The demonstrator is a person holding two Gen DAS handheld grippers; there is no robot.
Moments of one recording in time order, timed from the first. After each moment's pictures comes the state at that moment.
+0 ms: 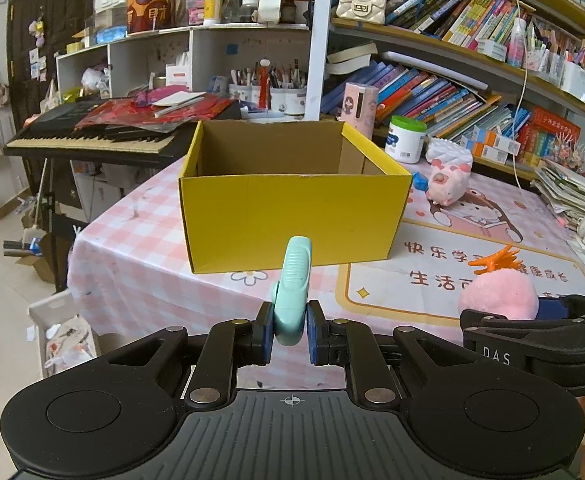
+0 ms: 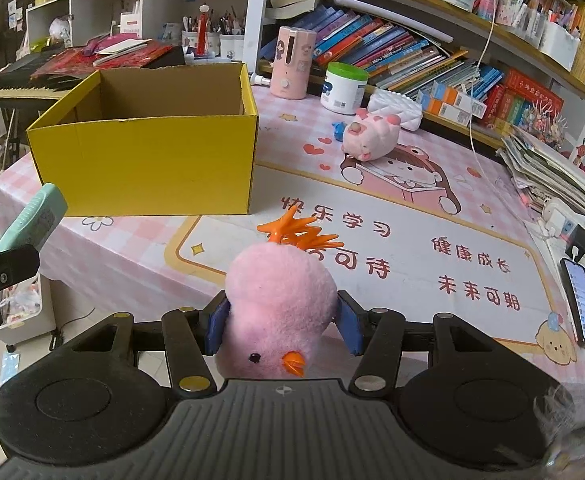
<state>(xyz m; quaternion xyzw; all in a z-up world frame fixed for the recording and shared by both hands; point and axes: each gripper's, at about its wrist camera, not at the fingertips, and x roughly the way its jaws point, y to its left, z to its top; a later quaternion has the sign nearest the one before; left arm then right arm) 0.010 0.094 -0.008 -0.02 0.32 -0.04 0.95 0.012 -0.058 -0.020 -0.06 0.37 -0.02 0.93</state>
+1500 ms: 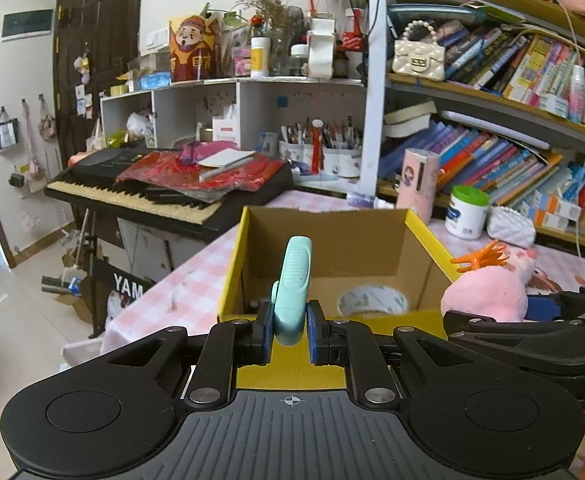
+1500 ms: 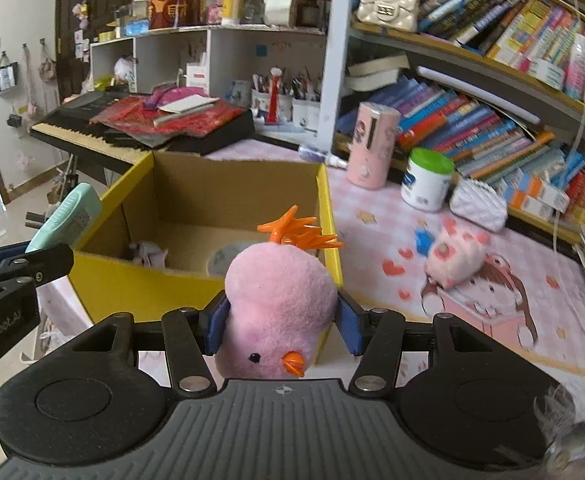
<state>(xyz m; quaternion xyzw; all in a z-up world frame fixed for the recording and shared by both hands) 0.093 0.106 0.031 -0.02 0.25 0.05 0.97 0.122 -0.026 0.026 -0.07 0.30 0.10 0.95</state>
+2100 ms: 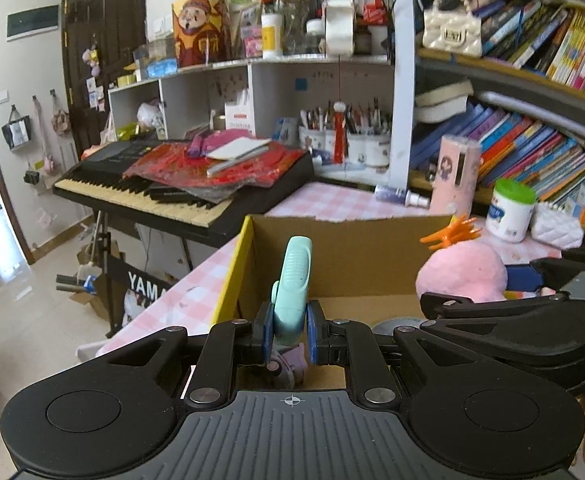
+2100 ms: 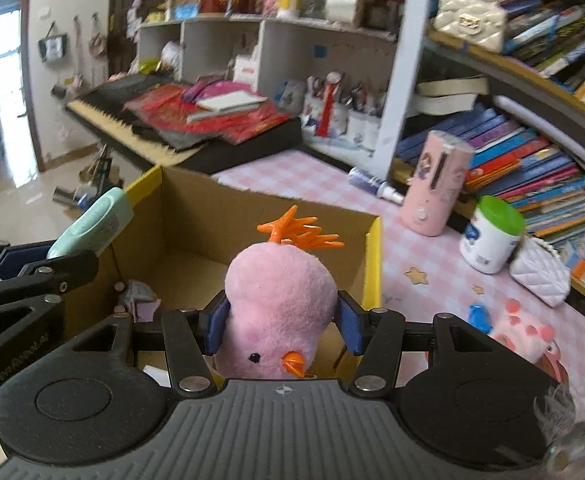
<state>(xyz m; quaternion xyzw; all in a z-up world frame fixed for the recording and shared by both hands) 0.178 0.098 0.017 0.00 0.29 0.09 0.95 0.233 -0.003 0.017 -0.12 0.30 0.18 0.93</state>
